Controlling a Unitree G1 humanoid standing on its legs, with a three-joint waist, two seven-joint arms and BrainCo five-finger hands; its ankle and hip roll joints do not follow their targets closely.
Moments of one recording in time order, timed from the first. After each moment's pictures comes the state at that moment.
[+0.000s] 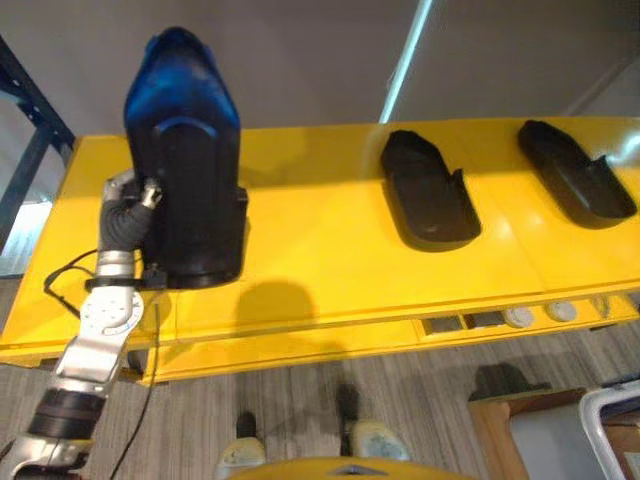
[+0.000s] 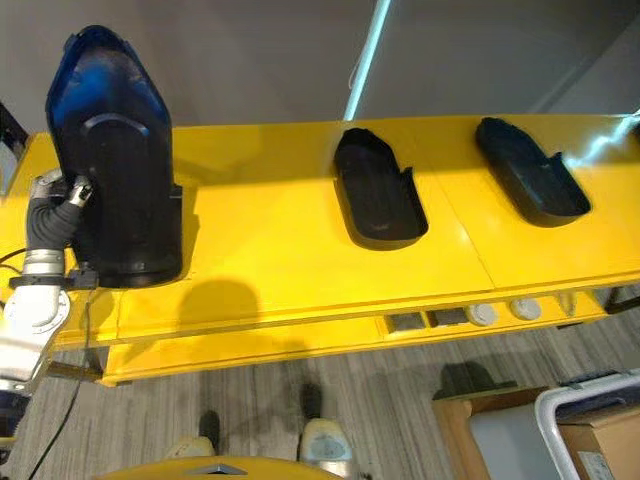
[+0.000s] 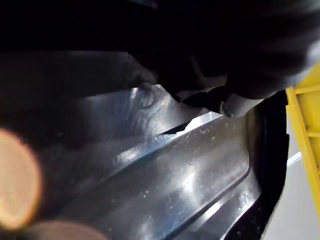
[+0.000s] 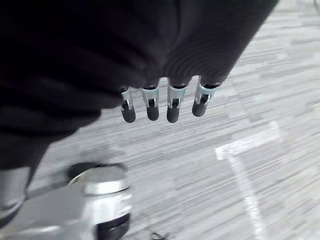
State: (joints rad) left arm -0.13 0.63 -0.06 -0.08 -0.15 -0.23 0.35; right arm 0.07 -0.24 0.13 1.28 0.20 0.26 0.06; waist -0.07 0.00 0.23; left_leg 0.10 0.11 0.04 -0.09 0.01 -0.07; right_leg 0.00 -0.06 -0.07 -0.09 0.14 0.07
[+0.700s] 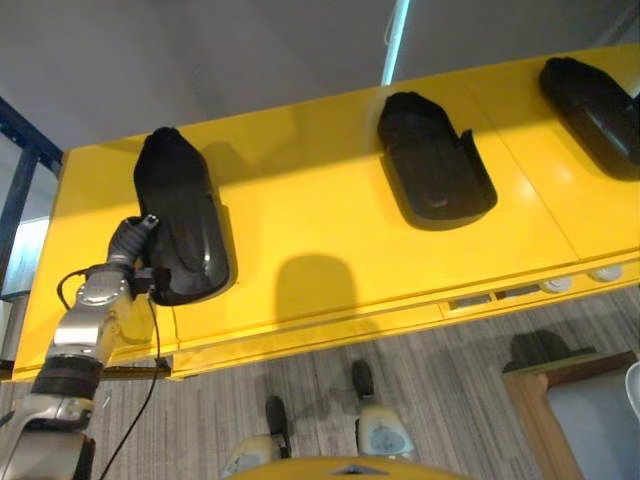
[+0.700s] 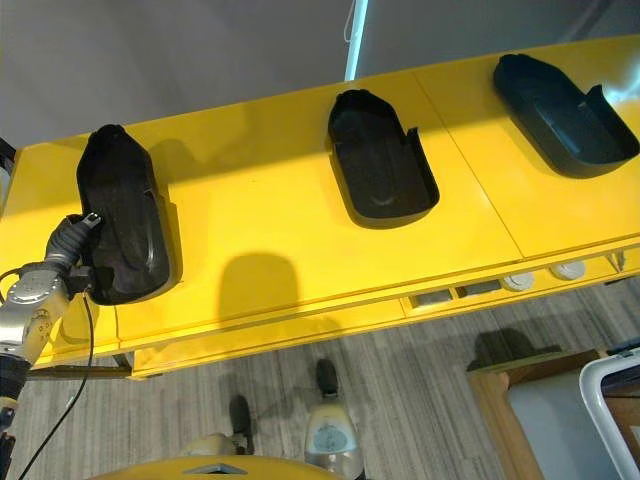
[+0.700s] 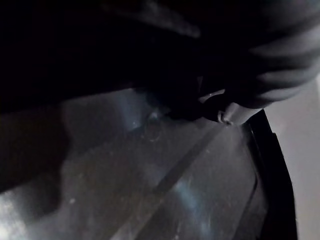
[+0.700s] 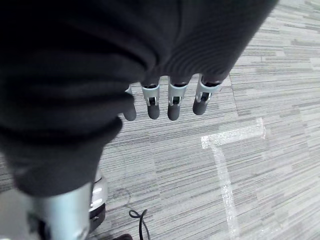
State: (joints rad) left arm -0.31 0.69 -0.04 0.33 -0.53 0.20 0.09; right arm 0.03 -0.35 0.18 1.22 0.17 0.26 0.12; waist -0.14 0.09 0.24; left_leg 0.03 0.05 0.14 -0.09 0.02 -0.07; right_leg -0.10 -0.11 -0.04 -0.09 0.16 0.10
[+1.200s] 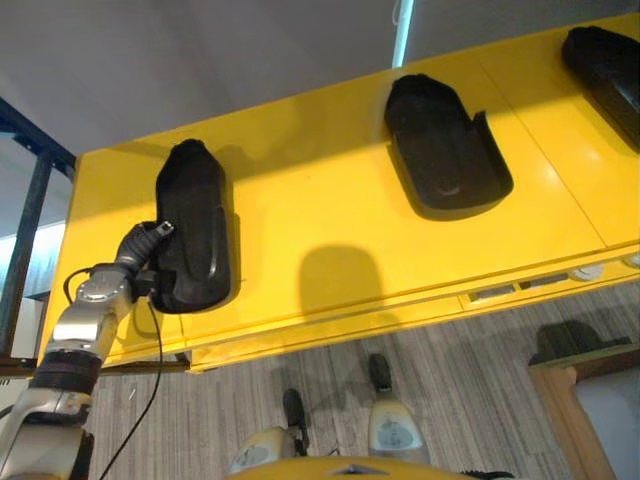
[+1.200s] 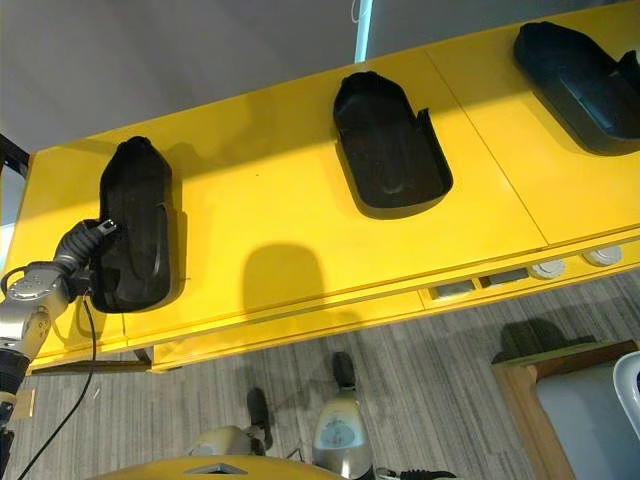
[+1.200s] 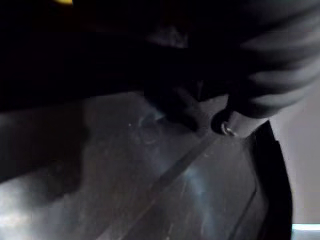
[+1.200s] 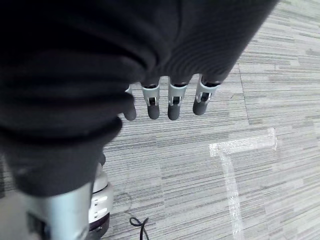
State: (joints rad) left arm -0.32 0.69 -0.07 0.34 -0.53 0.24 -0.04; right arm 0.02 -0.38 0.18 1.19 0.15 0.26 0.07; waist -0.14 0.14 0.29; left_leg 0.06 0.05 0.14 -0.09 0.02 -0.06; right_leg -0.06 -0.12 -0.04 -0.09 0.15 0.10
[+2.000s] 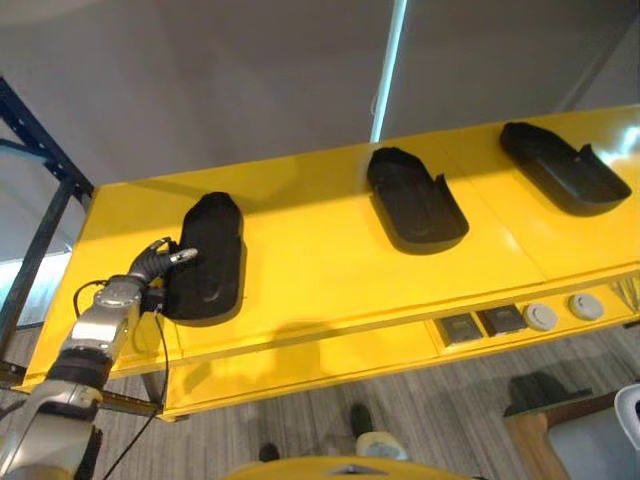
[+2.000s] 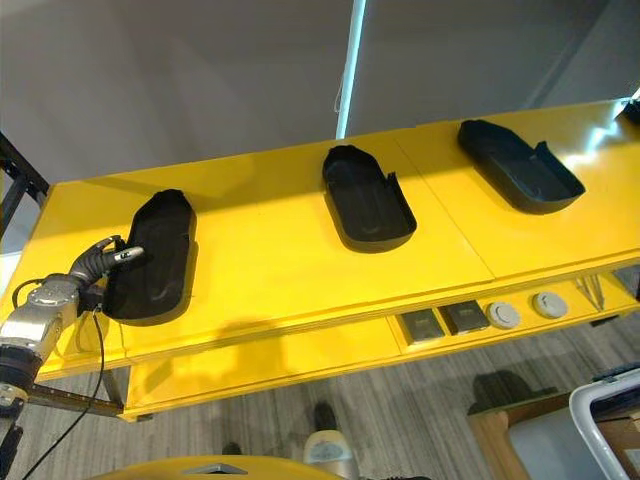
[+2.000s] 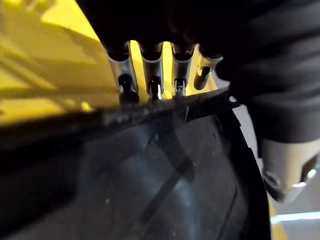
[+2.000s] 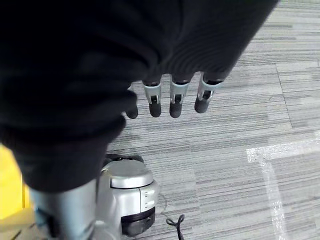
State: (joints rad) left arm -0.41 0.71 -0.22 0.51 -0.31 0.30 -0.05; right arm 0.01 -0.29 0.24 1.23 0.17 0.27 0.05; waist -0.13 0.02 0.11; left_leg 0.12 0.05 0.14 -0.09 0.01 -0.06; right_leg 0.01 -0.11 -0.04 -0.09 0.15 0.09
